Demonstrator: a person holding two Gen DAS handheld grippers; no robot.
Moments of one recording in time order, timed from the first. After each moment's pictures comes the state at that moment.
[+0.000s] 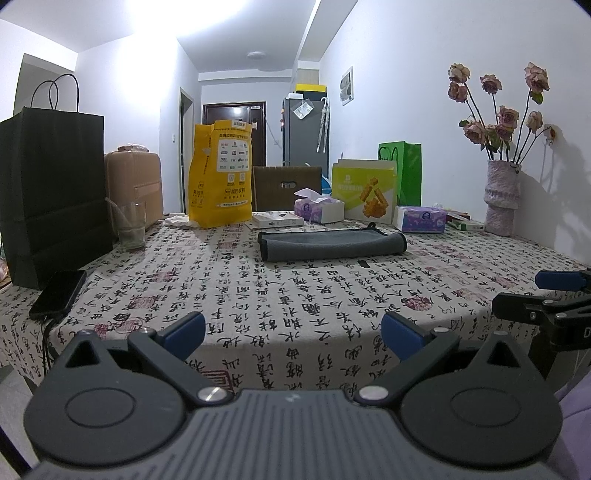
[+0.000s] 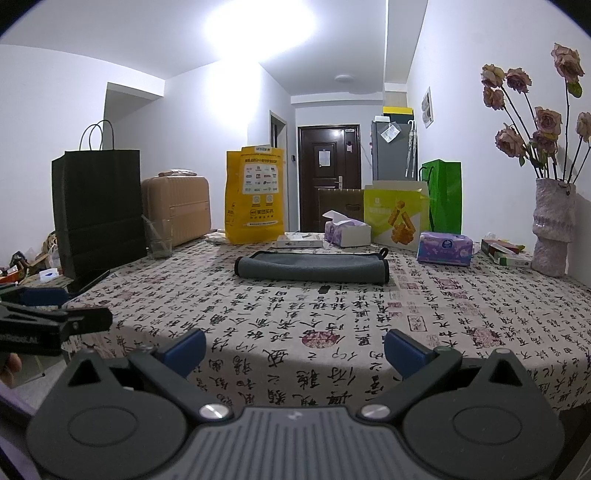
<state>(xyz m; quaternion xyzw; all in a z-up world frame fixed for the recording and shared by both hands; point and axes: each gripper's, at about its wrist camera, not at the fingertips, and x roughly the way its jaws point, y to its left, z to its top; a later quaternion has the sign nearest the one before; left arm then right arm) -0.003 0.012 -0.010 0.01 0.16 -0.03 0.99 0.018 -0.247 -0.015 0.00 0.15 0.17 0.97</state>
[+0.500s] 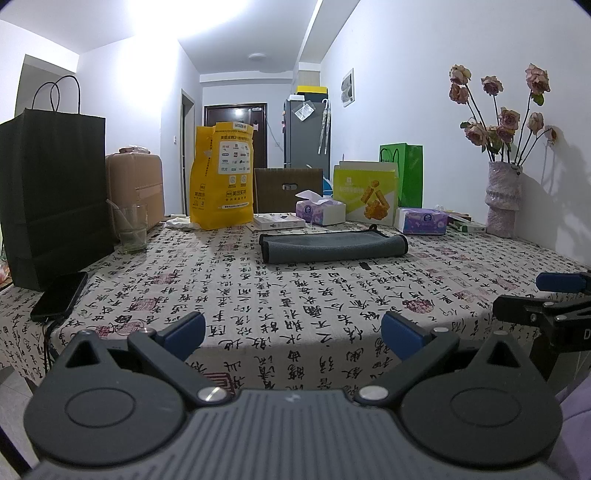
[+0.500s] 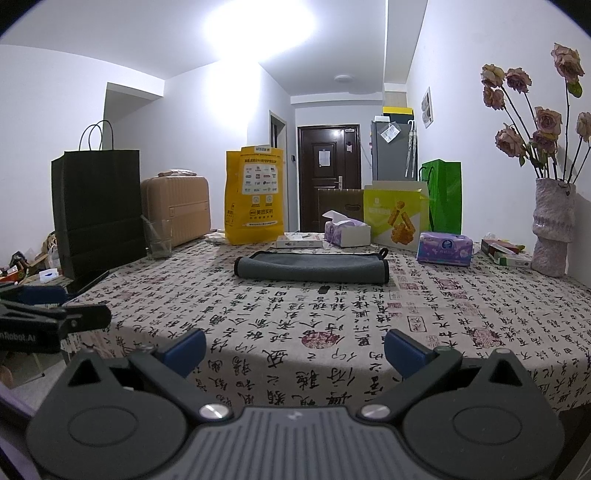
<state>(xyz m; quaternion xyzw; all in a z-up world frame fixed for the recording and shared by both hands) -0.002 0.013 -0.008 0.01 0.15 -0.03 0.99 0.018 -0.247 -0.015 0.00 0.15 0.17 0.97</state>
